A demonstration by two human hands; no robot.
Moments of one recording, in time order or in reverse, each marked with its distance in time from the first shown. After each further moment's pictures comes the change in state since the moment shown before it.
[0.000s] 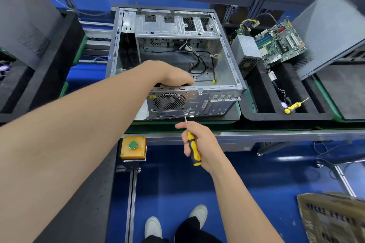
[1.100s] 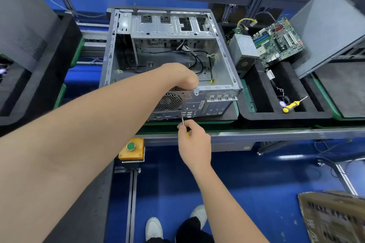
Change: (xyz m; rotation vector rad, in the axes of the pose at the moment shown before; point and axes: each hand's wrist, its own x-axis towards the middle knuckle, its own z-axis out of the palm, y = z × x) left_hand 0.010 0.046 0.006 0.242 0.111 -0.125; right_hand -0.001 0.013 0.026 -0.693 0.480 -0.247
